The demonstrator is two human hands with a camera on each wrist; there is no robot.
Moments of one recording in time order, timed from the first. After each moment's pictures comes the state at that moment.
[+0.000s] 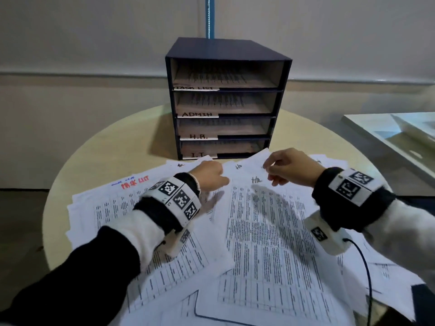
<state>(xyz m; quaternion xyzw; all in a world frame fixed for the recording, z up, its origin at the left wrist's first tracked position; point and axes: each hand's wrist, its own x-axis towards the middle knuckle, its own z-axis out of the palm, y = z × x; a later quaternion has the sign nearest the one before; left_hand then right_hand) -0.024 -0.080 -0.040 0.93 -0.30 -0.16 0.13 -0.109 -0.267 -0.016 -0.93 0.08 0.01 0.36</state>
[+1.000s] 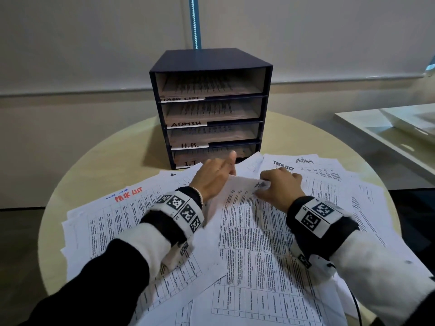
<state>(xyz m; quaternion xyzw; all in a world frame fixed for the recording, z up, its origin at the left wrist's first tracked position) -0.045 -0.104 -0.042 0.85 -0.33 -0.04 0.41 -0.128 -0.249 -0.047 -0.98 0.13 -0.05 0.14</state>
